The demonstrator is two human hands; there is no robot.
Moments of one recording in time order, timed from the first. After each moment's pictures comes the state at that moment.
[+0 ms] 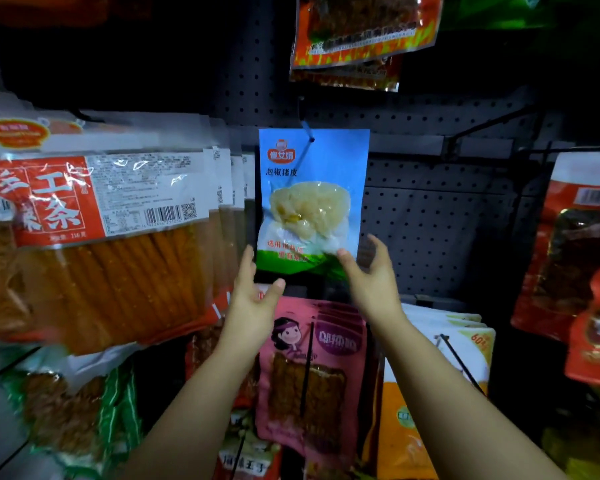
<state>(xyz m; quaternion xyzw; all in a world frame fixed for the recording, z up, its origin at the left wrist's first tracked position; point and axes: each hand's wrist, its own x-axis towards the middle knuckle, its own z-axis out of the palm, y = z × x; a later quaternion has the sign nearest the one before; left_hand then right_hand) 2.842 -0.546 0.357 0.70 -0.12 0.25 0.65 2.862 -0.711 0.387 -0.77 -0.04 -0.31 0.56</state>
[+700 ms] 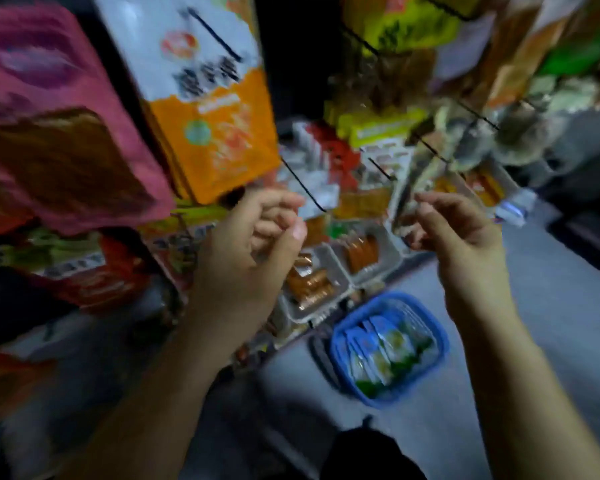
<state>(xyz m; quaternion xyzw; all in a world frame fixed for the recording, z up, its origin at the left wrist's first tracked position) 2.622 -0.675 0.232 0.71 -0.36 -0.04 0.60 2.516 -0.855 0.206 -0.67 0.24 -0.37 0.60</state>
